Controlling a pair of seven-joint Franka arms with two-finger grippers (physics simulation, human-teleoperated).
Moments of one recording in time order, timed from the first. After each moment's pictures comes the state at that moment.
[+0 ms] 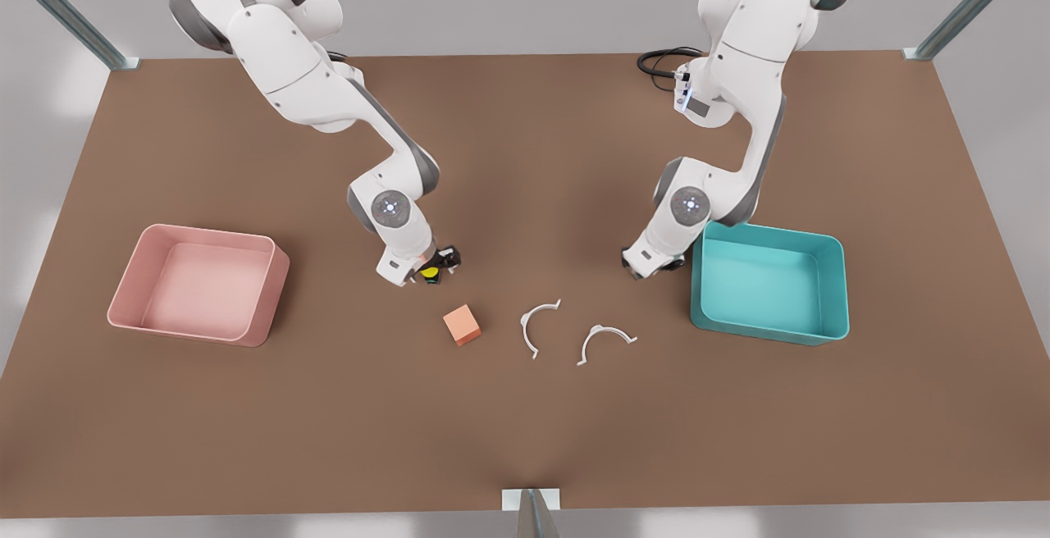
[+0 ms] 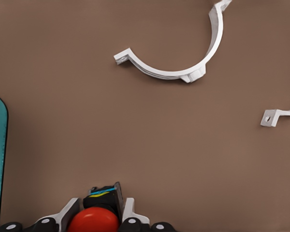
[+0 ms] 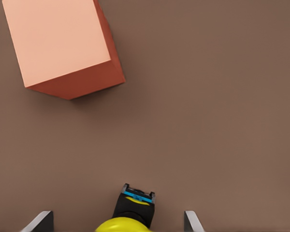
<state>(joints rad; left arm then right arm) -0.49 0.34 0.04 -2.19 -0.08 2.56 -0.30 0.24 0.46 0.30 -2.11 -0.19 2.60 0.46</state>
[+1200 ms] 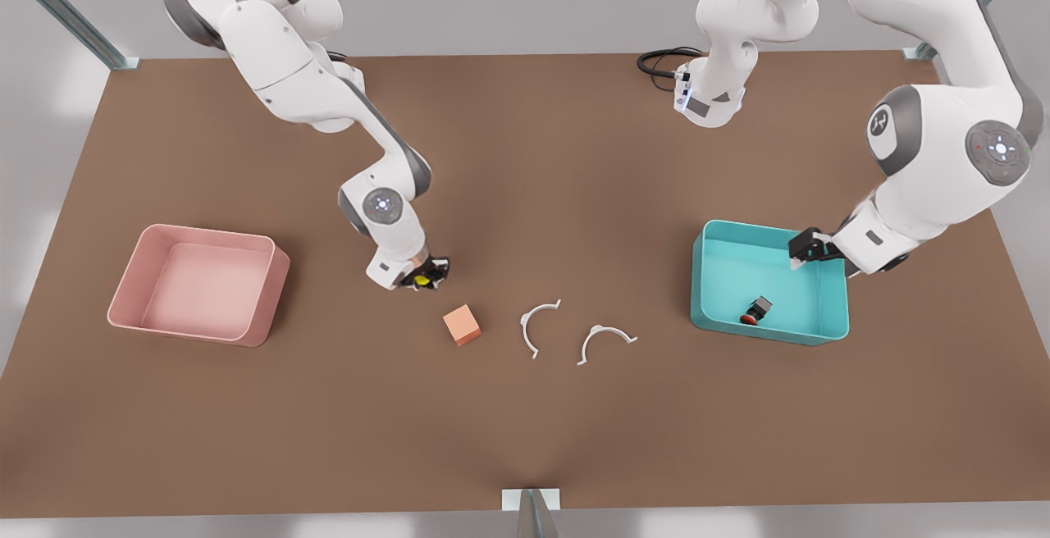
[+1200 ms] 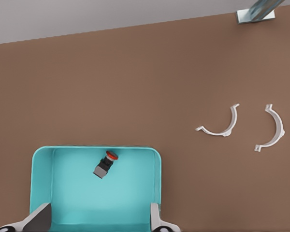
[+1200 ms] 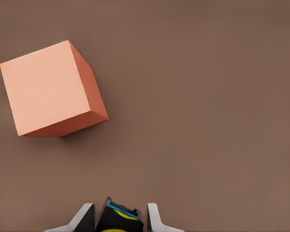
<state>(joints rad) -0.12 0.21 0.08 -1.47 -0.05 1.71 0.11 0.21 0.43 0.30 -2.08 -0.28 2.62 0.54</state>
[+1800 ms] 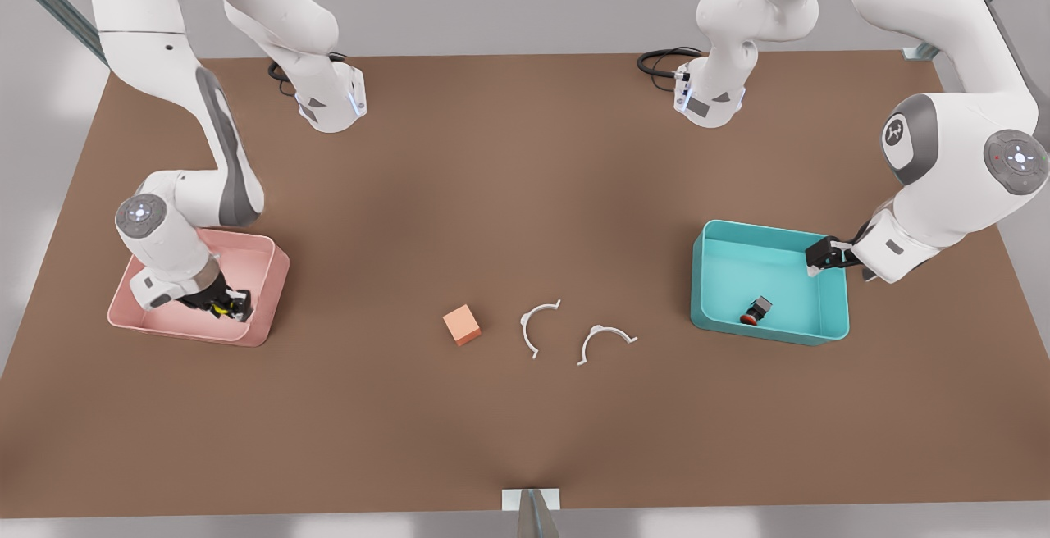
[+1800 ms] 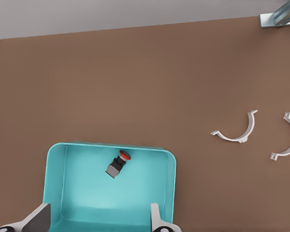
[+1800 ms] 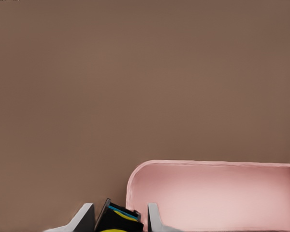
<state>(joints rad) -0.10 0.21 0.09 -1.46 -0.04 1.71 0.09 -0.45 0.23 0.32 -2.07 -0.21 2.50 0.13</state>
